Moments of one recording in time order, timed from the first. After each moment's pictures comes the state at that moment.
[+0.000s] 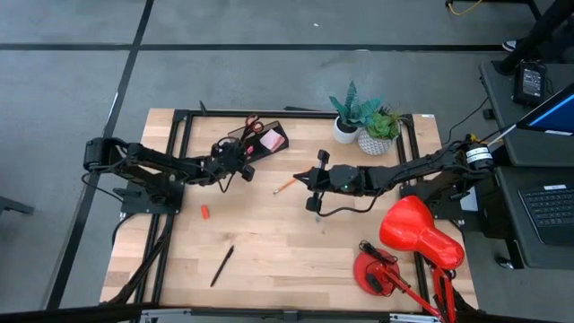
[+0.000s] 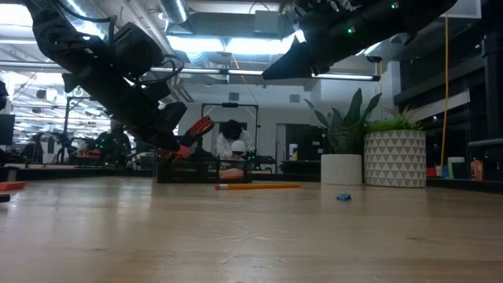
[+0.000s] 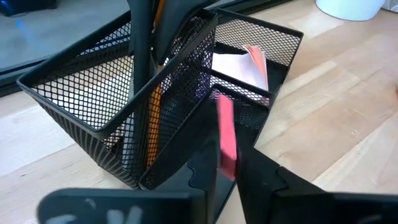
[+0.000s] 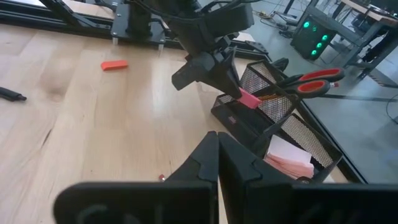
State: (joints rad) left arm 0.20 1.34 0.37 0.29 -0.63 -0.54; right arm 0.08 1.51 0.81 0.34 0.36 -0.13
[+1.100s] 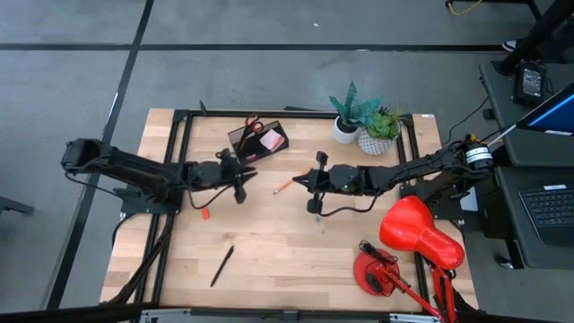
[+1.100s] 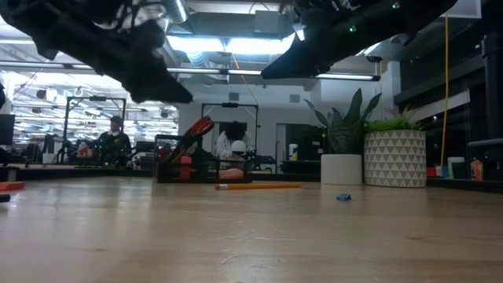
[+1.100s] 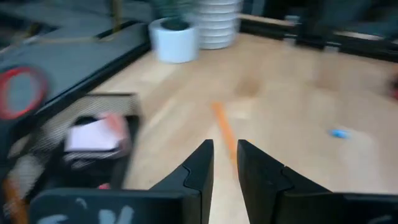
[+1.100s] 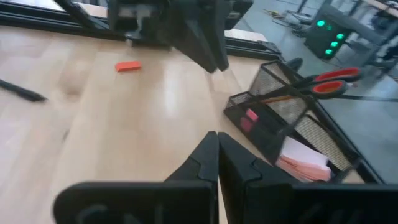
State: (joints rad) left arm -0.02 1.06 0.37 0.30 -0.41 -0.24; right arm 0.08 1.51 0.81 0.34 0.30 -0.11
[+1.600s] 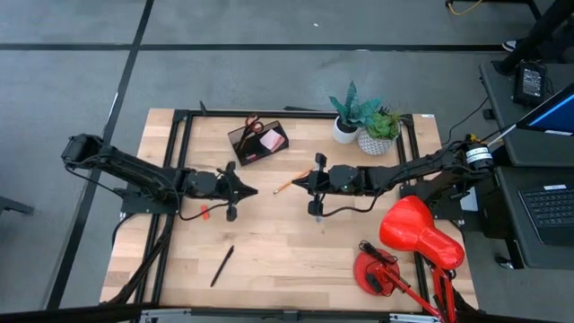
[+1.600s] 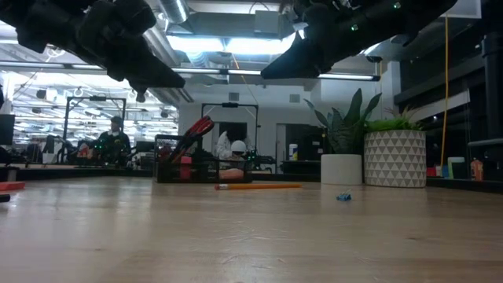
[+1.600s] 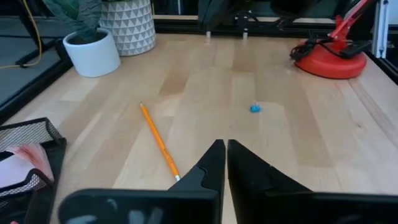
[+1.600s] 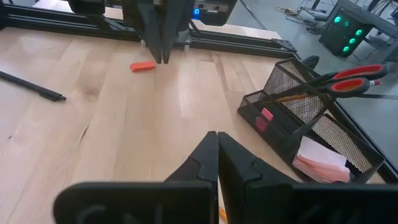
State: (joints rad) left arm -0.16 1.03 0.37 0.29 -0.29 -0.12; right arm 0.08 1.51 0.81 0.33 0.26 -0.09
